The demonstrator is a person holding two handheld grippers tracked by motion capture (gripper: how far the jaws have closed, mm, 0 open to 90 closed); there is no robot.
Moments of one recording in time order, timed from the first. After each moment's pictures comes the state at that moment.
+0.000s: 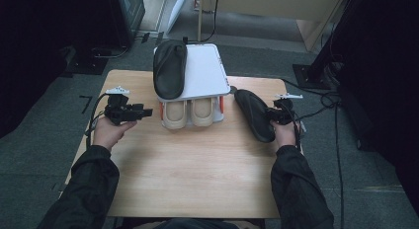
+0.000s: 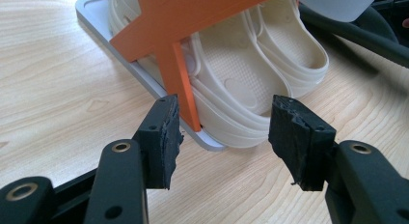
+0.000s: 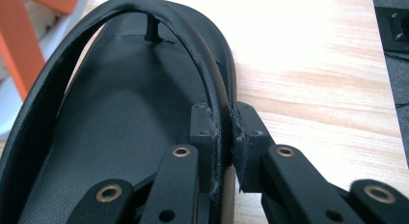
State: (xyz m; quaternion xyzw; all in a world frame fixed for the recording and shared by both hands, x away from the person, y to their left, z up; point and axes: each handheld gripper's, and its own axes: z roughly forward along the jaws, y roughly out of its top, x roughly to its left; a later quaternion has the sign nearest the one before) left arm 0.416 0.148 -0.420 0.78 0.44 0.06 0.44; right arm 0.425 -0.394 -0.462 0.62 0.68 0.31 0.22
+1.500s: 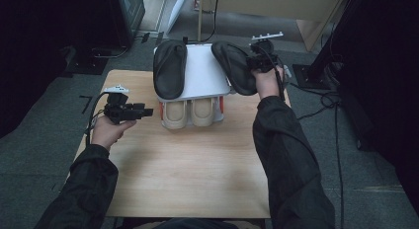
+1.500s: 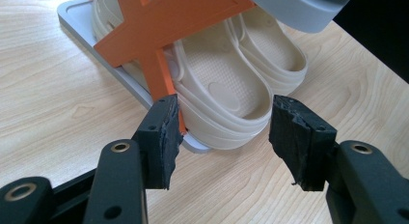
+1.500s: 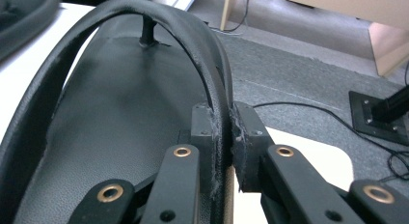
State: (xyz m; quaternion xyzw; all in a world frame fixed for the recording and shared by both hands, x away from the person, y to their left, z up) left arm 0.415 0.149 -0.414 0.78 0.42 0.04 0.45; right arm 0.493 -0.291 -0.295 0.56 0.71 0.33 0.29
